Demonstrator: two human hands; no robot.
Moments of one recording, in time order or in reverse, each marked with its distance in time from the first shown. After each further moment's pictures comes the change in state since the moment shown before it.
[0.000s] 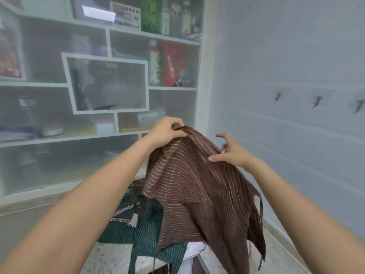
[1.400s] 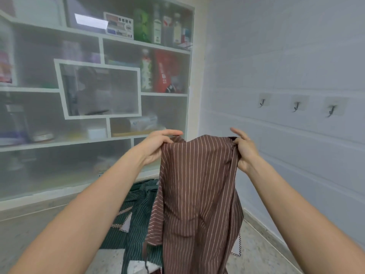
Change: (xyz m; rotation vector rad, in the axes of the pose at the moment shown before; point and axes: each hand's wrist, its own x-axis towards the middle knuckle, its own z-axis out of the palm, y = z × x) left_hand -0.032 0.011 0.010 -1.066 -0.140 -0.368; right_hand -0.028 -0.005 -0.026 1.052 0.423 0.165
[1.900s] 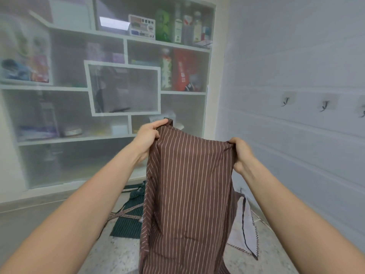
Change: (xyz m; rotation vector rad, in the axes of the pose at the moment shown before) left_hand -0.044 0.019 -0.047 0.193 0.392 0.140; right_hand -0.009 0.037 0.052 -0.037 0.020 0.174
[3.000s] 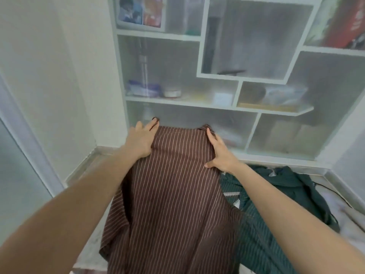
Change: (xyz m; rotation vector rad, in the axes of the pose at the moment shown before) left_hand 0.056 -0.128 -0.384 1.867 0.163 -0.241; right_hand 0.043 0.242 0.360 -1.183 -1.001 -0.357
